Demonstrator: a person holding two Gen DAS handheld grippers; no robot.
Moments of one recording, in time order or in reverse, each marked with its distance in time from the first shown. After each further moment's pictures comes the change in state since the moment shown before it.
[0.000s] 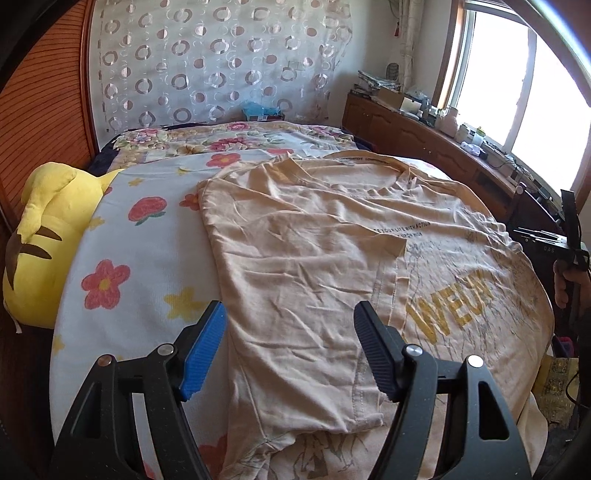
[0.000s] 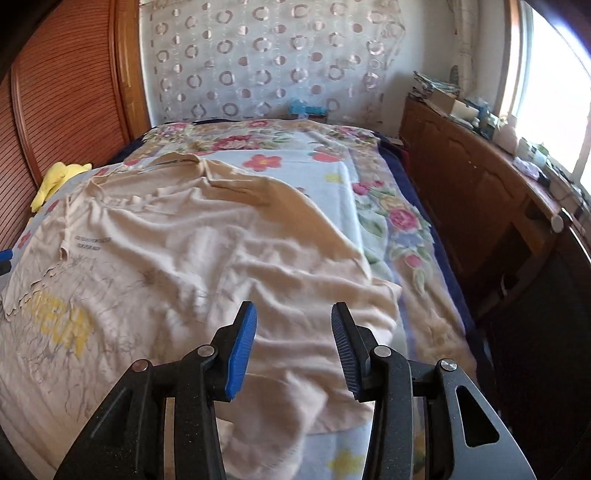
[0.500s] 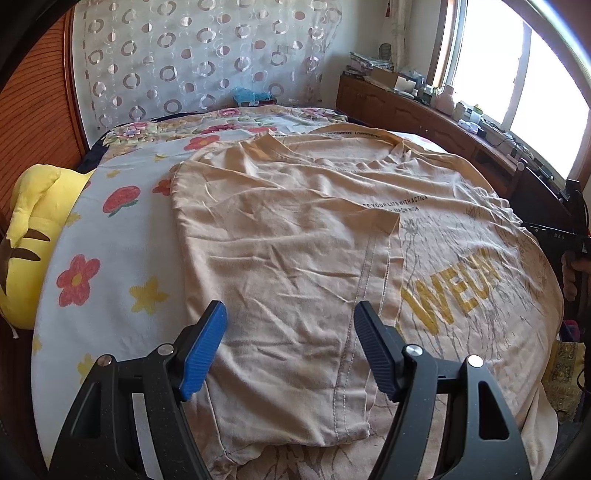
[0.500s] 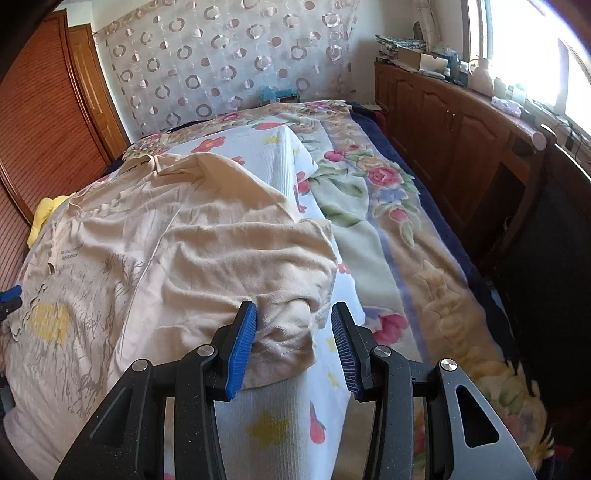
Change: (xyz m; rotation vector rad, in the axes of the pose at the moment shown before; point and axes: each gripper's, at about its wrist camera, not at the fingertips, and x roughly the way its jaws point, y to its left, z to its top) left arm 0.021 -0.017 -0.006 0.040 0.062 0.012; right arm 0.004 -0.053 -0.014 0.182 0.062 0.059
